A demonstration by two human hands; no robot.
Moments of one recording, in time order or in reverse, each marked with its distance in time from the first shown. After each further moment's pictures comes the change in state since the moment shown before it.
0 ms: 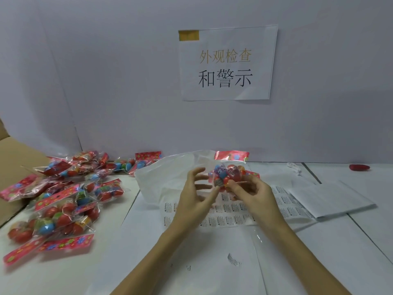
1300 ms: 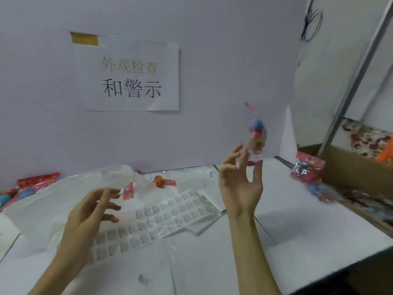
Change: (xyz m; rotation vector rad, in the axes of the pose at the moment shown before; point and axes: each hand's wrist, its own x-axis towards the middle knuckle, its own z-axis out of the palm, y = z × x) left_hand -0.010 0.026 -0.029 -0.135 0.101 0.071; right_hand -0.002 -0.056 -0.132 1.513 -0.115 -0.170
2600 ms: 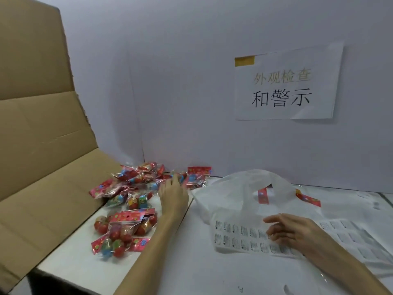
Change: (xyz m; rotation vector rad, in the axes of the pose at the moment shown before) left_hand 0.056 -0.045 -0.138 1.102 0.390 -0.182; right_hand -0.001 0.132 -0.077 -1.158 -0.010 0.789
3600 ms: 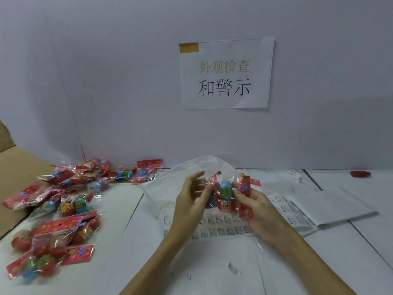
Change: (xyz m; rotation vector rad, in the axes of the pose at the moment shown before) left_hand -0.109 0.127 0.033 -1.019 -0.368 0.195; right_hand -0.018 -0.023 0.008 0.201 0.153 -0.137
